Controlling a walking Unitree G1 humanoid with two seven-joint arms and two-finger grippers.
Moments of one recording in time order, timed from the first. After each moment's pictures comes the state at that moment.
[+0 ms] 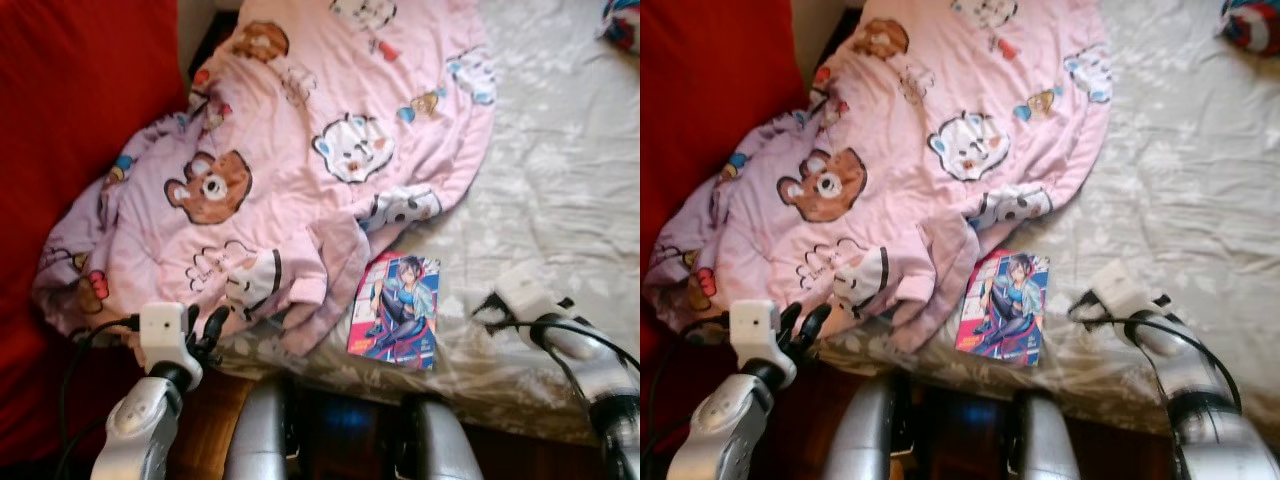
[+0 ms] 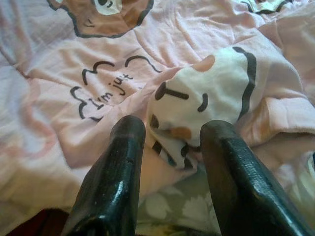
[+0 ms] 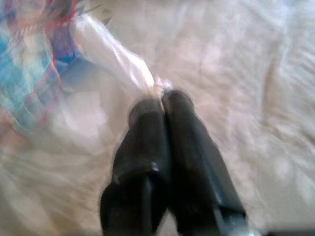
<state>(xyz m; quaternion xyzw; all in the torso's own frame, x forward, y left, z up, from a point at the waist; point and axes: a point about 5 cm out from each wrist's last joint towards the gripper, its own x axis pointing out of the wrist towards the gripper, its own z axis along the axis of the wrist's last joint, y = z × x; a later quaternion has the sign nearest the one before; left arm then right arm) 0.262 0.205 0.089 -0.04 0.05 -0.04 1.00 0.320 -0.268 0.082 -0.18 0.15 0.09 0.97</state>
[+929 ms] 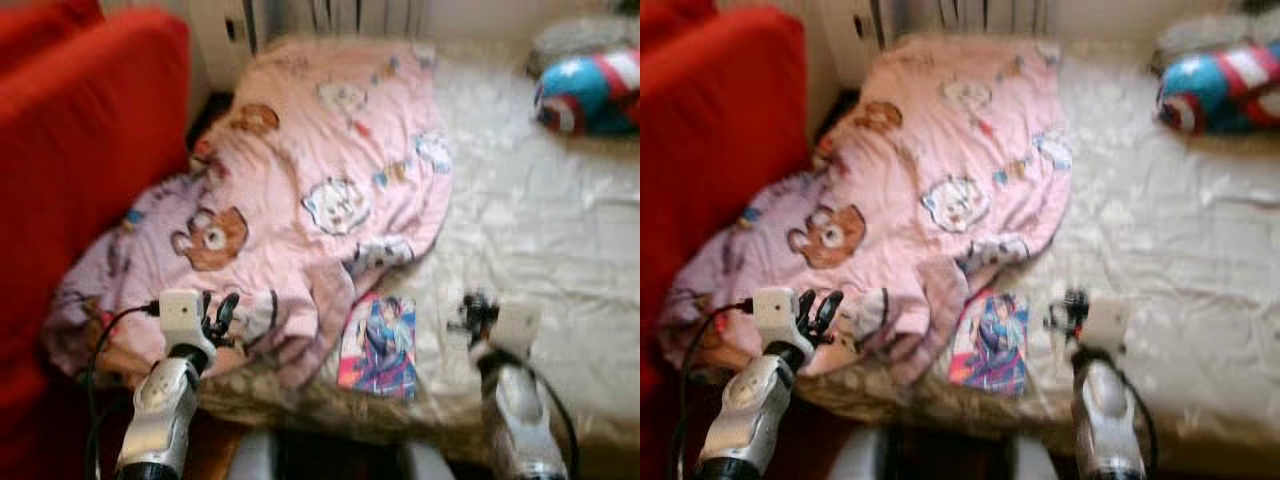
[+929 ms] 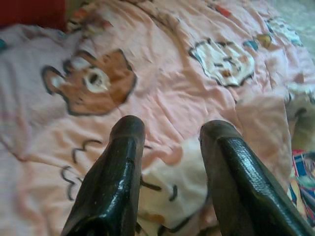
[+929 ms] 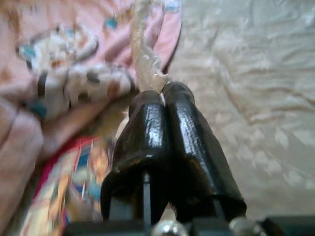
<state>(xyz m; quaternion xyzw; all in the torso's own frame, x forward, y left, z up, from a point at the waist) 0.293 0.199 0.071 -0.04 0.04 -0.04 1.00 0.280 -0.201 0.039 0.06 0.08 -0.05 0.99</state>
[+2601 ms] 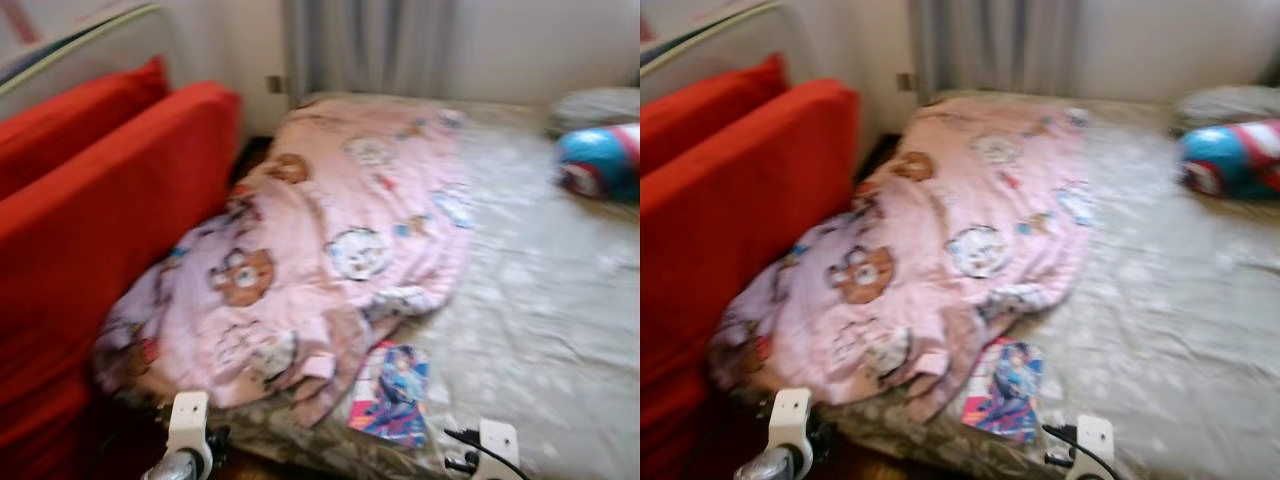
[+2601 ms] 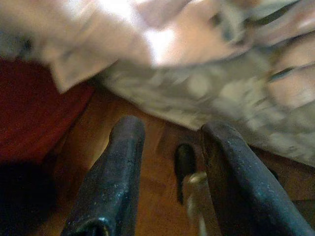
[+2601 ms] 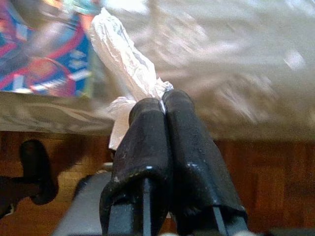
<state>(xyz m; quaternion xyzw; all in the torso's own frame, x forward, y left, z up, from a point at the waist) 0.218 0.212 -0.058 -0.02 0.37 0.03 0.93 0.179 -0.205 -0.081 0.02 0.41 -0.10 0.90</state>
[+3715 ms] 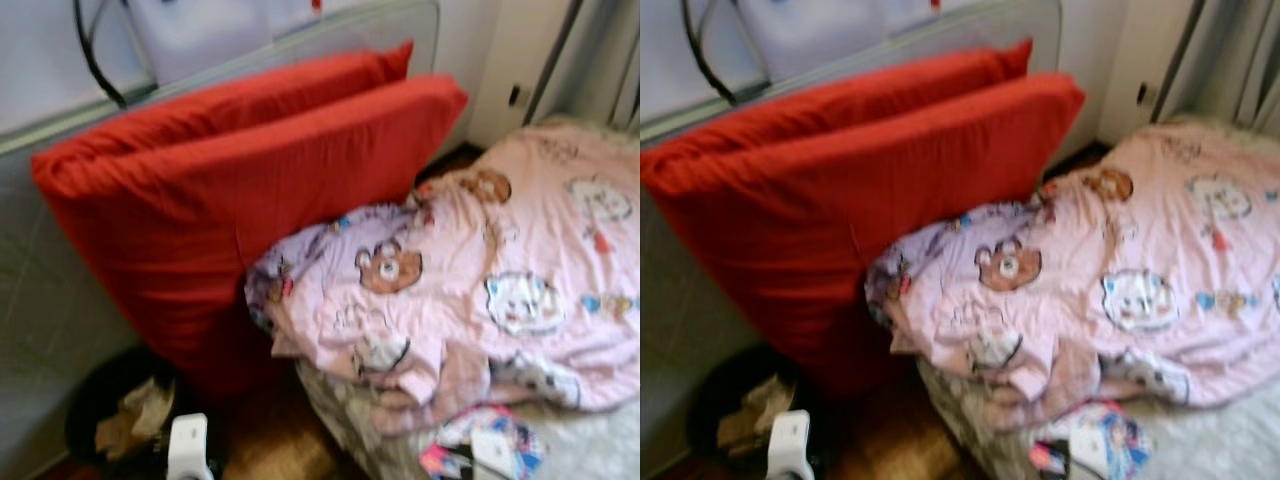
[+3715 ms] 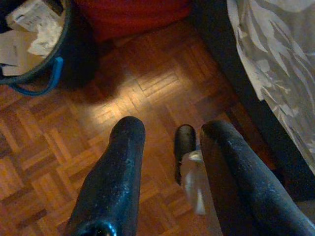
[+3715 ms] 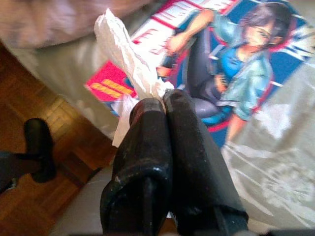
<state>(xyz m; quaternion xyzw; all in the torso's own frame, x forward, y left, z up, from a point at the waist) 0.194 0.206 -0.074 -0.04 0.41 0.06 0.91 0.163 -0.203 -0.089 0.01 0.44 -0.08 0.89</state>
